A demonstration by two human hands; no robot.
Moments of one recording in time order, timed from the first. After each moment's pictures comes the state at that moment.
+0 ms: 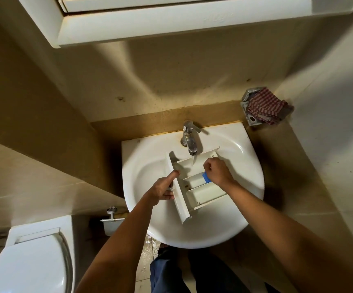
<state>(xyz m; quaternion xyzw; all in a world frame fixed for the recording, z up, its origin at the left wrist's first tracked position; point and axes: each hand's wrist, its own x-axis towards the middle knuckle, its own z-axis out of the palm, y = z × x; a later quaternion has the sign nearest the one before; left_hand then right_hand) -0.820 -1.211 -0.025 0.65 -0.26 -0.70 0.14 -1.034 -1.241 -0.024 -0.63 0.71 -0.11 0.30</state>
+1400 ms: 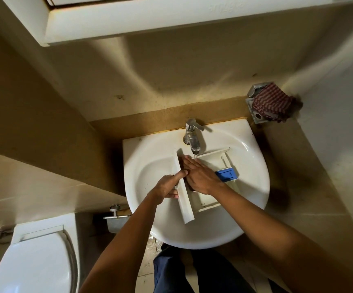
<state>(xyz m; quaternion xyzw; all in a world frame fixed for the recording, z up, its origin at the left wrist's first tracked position) -0.824 -1.220 -0.035 0.66 -0.30 -0.67 0.12 -0.988 -1.233 -0.039 -0.84 0.50 0.03 0.22</state>
